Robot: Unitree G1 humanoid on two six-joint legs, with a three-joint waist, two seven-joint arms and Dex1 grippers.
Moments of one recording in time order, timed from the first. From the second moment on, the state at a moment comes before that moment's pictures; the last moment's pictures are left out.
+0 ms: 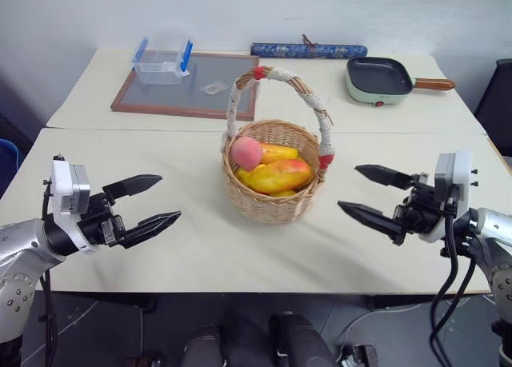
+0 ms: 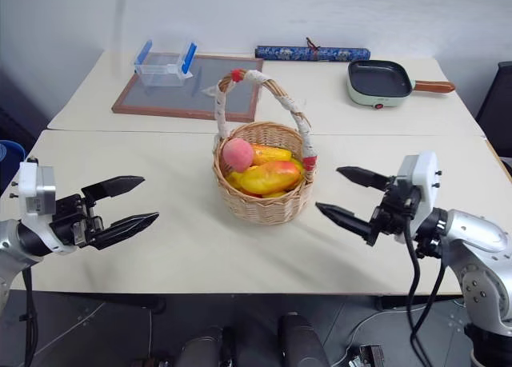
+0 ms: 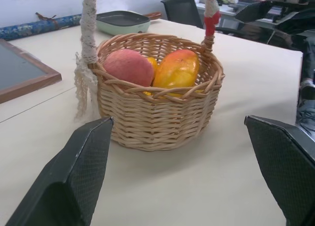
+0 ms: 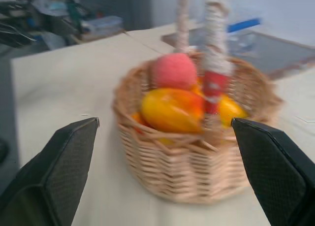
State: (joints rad) left arm -0.01 0.81 0.48 -0.41 -0.84 0.53 -0.93; right arm -0.18 -0.72 -0.34 -0.40 0.73 0.52 0.91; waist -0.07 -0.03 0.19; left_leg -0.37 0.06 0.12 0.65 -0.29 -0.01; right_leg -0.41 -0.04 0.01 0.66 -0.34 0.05
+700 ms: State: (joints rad) left arm 0.01 0.79 0.43 -0.49 -0.86 0.53 -0.91; right arm -0.49 -0.58 -0.09 -0.08 0.57 0.40 1.00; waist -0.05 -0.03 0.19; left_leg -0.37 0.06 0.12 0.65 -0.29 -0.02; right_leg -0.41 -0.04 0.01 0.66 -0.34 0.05
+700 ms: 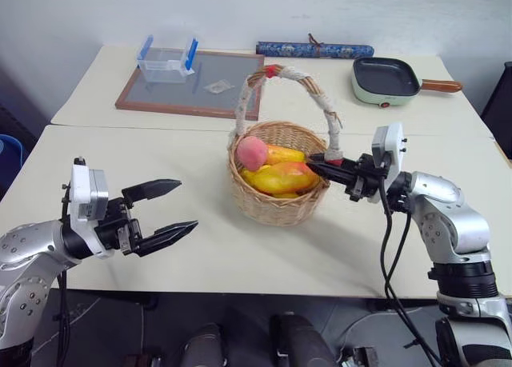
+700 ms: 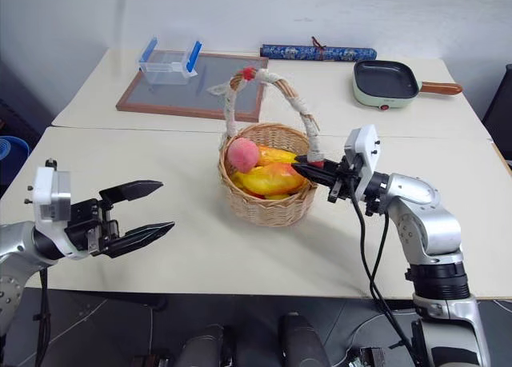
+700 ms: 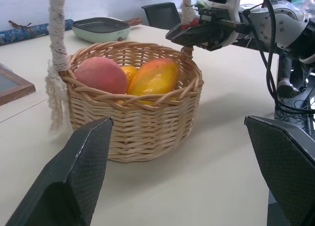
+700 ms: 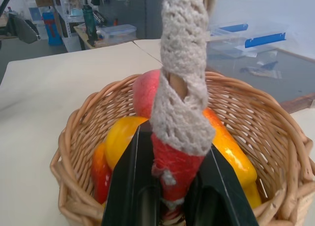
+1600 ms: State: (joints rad) left arm -0.22 0.75 0.26 -0.30 -0.79 0.49 -1.00; right arm -0.21 -0.67 -0.59 0.06 0.50 0.26 0.65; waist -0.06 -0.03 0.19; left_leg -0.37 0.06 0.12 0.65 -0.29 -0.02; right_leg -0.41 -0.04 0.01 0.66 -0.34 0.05
